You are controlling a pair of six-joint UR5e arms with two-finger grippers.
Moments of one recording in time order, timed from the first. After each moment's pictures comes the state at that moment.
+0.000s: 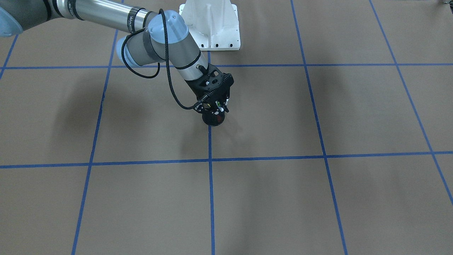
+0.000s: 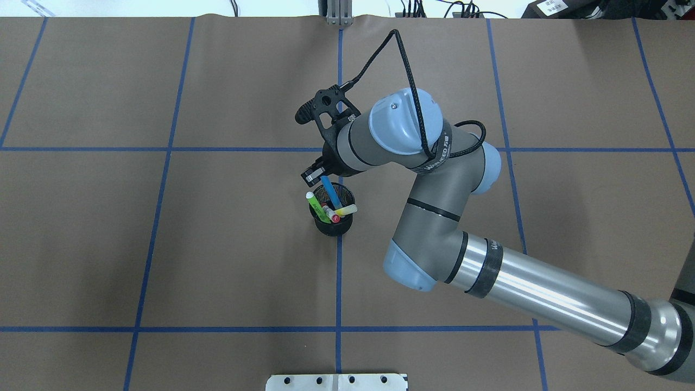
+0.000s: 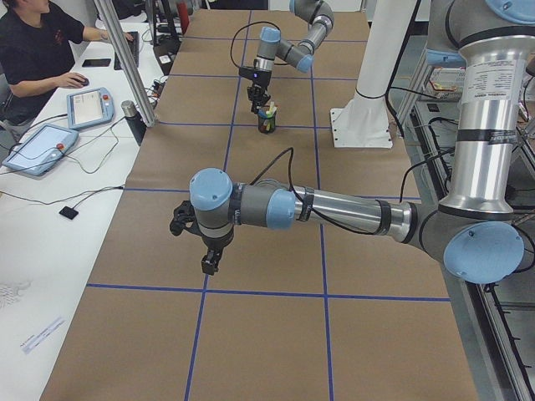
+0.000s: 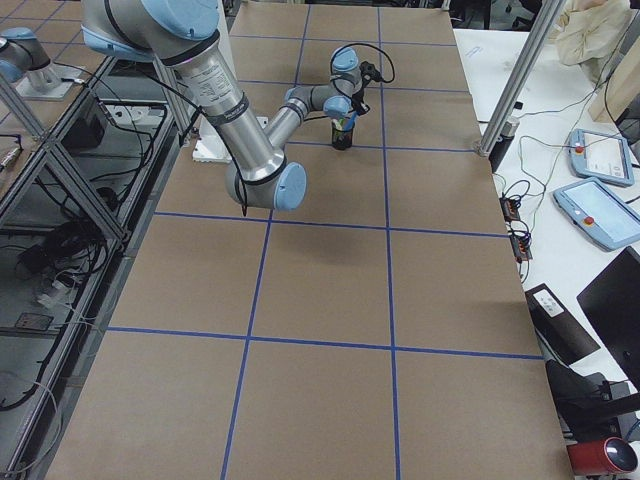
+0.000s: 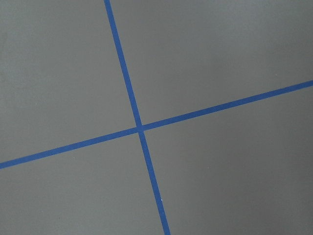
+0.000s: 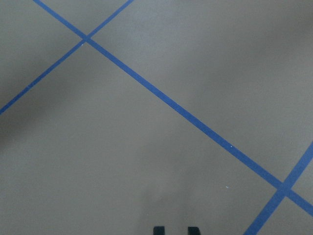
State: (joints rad) left arm -1.58 -1.60 -1.70 -1.54 -2.40 0.17; right arm 0.57 -0.81 1.53 -1.08 1.89 0.61
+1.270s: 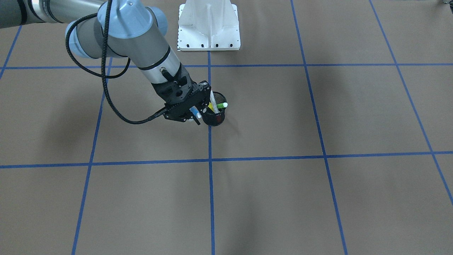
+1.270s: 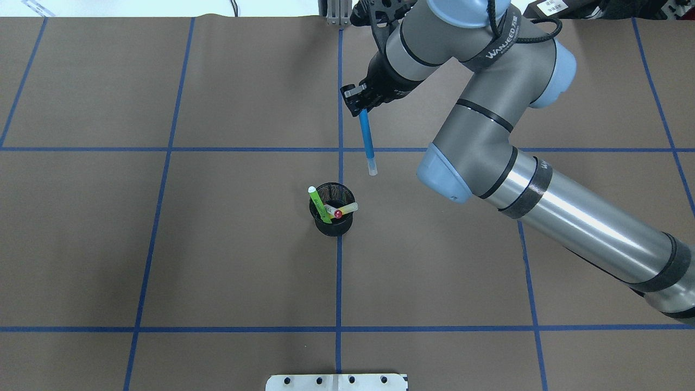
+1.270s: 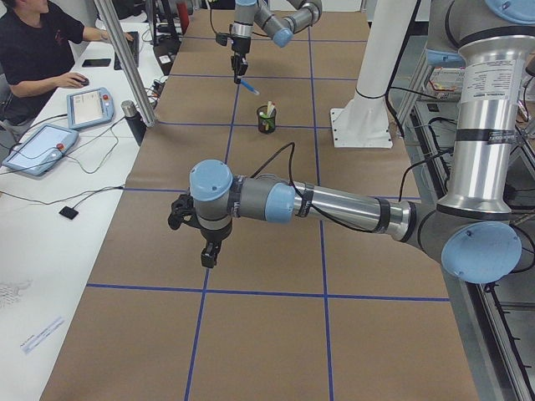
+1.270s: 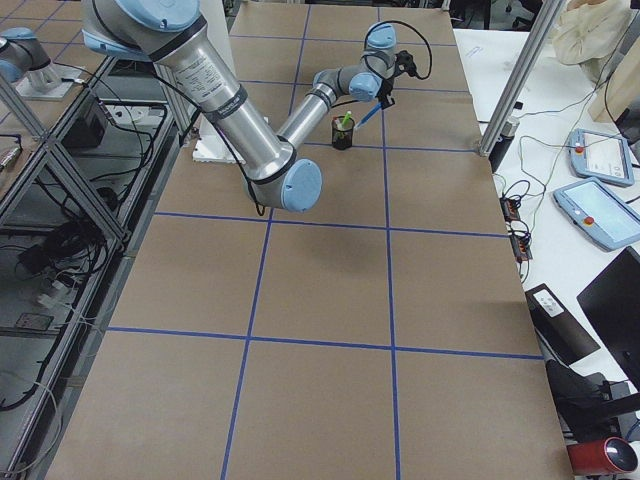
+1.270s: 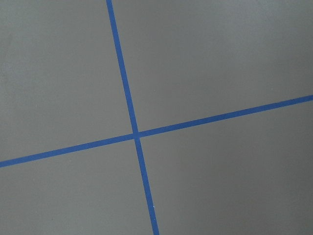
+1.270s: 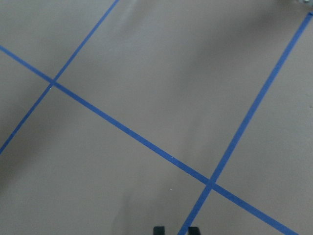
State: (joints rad) left arm -1.57 -1.61 -1.73 -1.55 -2.40 0.07; right arm 0.79 -0.78 1.55 -1.32 2.13 0.82
